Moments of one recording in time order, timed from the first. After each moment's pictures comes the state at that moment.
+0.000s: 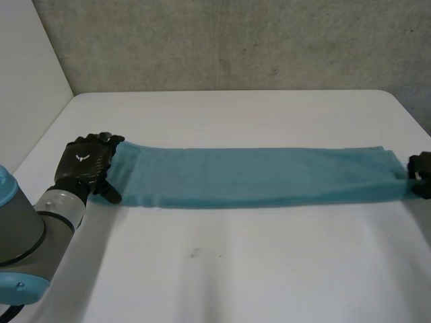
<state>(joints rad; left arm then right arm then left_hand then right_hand) 4.50 -1.85 -1.93 3.65 -1.47 3.33 1.25 -0.96 1.55 -0.23 1.09 2.56 0.20 0.21 0.22 0.21 0.05 0.95 1.18 1.18 1.19 0.96</state>
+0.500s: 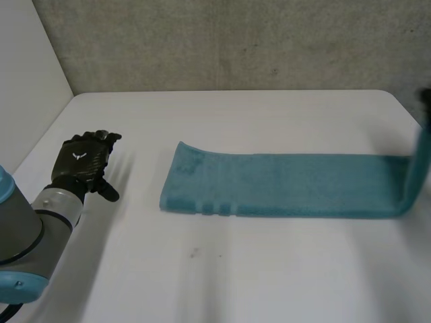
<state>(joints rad) 4.51 -1.84 -1.93 3.65 -1.48 3.33 1.50 -1.03 1.31 -0.29 1.37 2.45 0.20 0.21 0.22 0.21 0.05 0.96 1.18 1.19 1.19 0.97</state>
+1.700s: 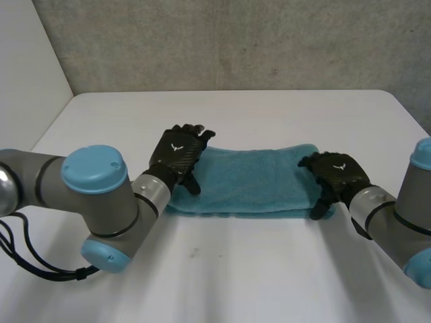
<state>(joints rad) 4.16 -2.21 -1.45 3.55 -1.47 3.33 1.80 -1.13 1.71 -0.21 1.33 2.89 0.20 0.21 0.22 0.21 0.05 0.22 0.24 0.24 0.24 0.08</state>
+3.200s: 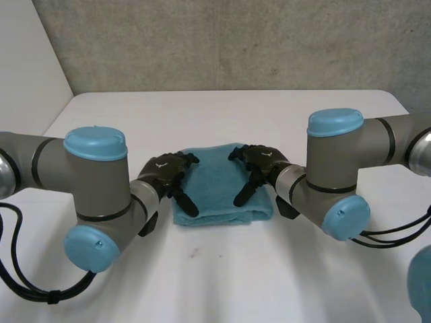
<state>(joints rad) 4.17 -2.20 -1.34 3.14 -1.55 3.08 2.10 -0.74 1.01 0.15 1.37 3.19 0.20 0.21 0.22 0.21 0.05 0.21 0.22 0.22 0.23 0.06</state>
